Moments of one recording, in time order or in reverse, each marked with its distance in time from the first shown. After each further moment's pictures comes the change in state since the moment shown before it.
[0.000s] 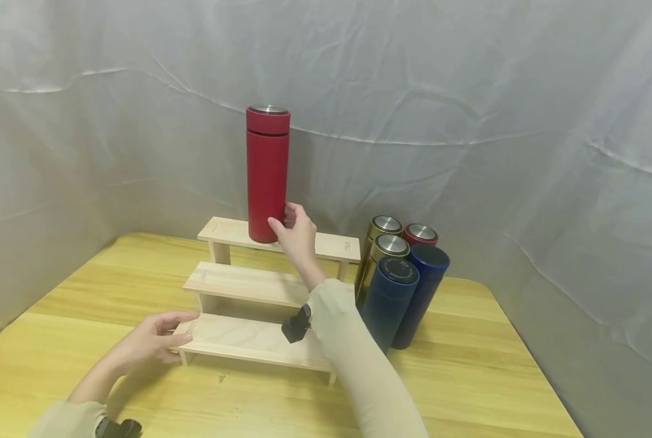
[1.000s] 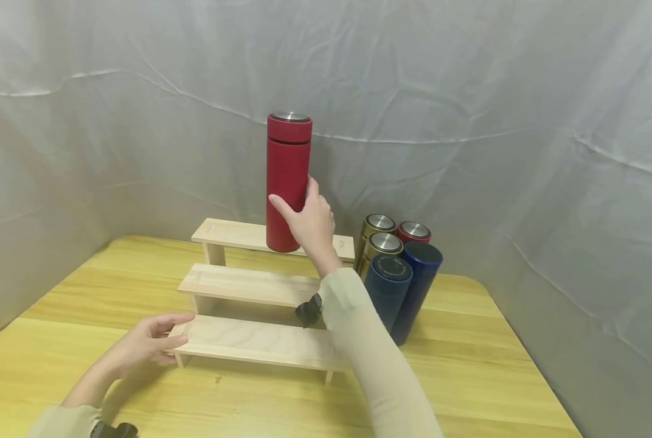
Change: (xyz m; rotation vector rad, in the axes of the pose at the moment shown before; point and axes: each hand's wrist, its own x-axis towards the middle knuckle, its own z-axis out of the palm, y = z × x) left_hand 0.001 -0.001 0.000 0.012 -0.012 -0.001; right_hand 0.003 -0.037 -0.039 -0.390 0.103 -0.105
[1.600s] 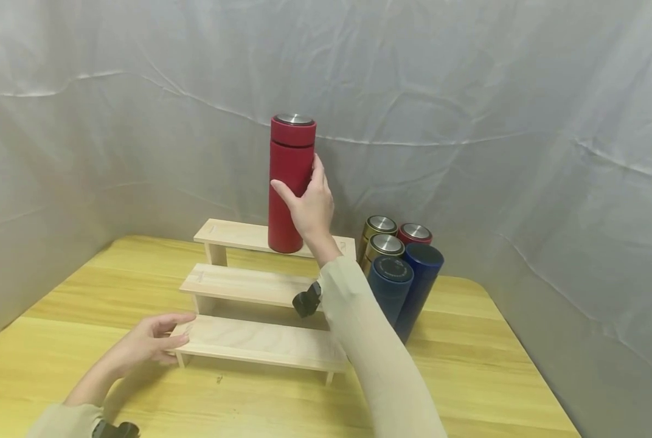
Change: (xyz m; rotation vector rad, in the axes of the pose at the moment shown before) left_hand 0.003 0.000 0.001 -0.011 -0.005 0.000; right_hand 0.017 -0.011 -0.002 0.233 0.164 -0.217
